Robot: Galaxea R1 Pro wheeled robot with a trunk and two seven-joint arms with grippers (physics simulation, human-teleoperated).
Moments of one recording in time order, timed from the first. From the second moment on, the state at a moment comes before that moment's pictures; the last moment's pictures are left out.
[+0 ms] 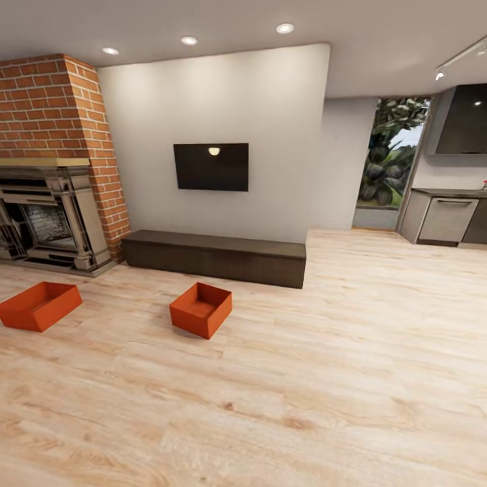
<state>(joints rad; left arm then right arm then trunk) 0.00 -0.02 0.03 -0.05 0.21 -0.04 0.01 -0.13 0.00 0.26 0.03 -0.01 -0.16 0.09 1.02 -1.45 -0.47</state>
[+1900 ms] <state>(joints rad) 0.00 -0.02 0.03 -0.05 0.21 -0.03 0.01 -0.13 0.00 0.27 0.03 -0.01 -0.16 0.09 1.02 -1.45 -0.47</state>
